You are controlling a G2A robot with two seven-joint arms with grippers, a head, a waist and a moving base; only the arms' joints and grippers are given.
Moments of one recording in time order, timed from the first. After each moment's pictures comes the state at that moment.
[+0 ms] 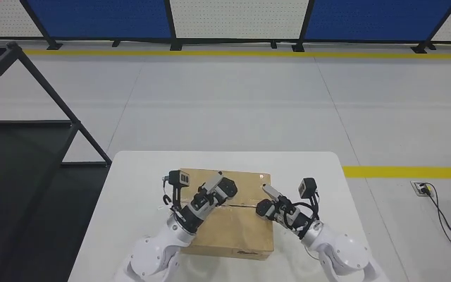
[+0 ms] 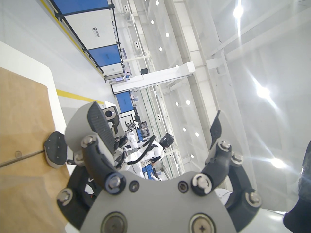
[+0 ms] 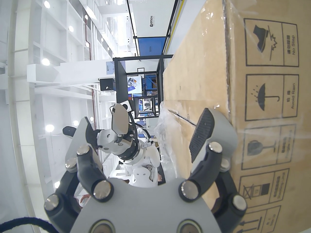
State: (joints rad) left arm 1.04 -1.27 -1.16 -1.65 -0.40 -0.34 -0.40; right arm -1.09 -1.22 1.28 -1.60 0.35 0.01 0.57
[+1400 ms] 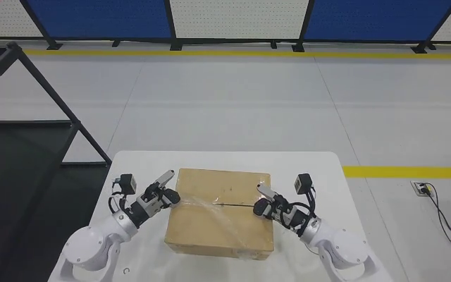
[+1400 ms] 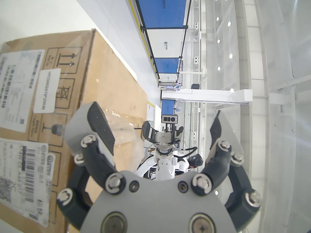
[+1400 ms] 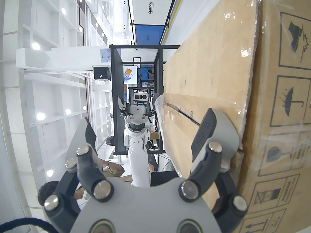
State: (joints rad) left arm 1.11 -1.18 -1.52 -1.64 -0.29 0.14 -0.66; right arm -1.05 -1.22 1.26 -1.59 0.31 0.02 0.63
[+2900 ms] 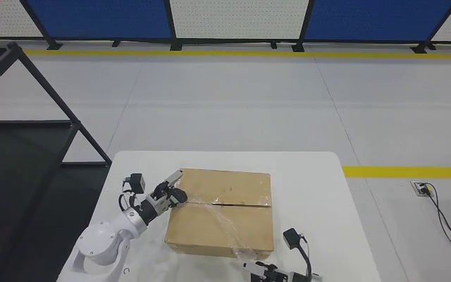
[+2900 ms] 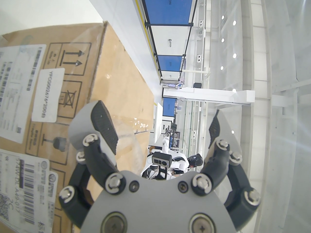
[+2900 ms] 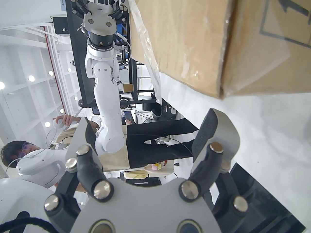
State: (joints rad) left arm 1.06 -1.17 -1.45 -1.57 -0.30 0.13 -0.63; right arm -1.42 -1.16 1.29 -1.87 0.06 -0.03 0.83
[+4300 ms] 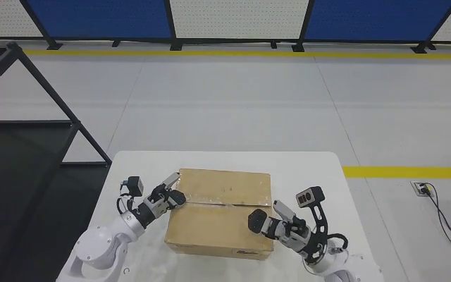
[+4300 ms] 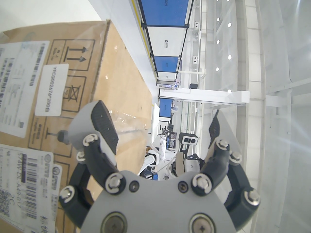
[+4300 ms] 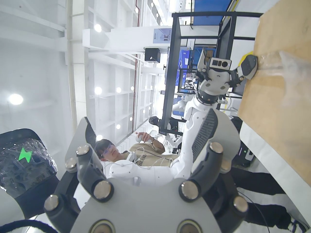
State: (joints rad) left arm 1.09 -1.16 -1.46 -1.58 -0.34 0.10 -0.62; right arm -1.23 -1.19 1.29 -1.84 0.61 -0.17 0.68
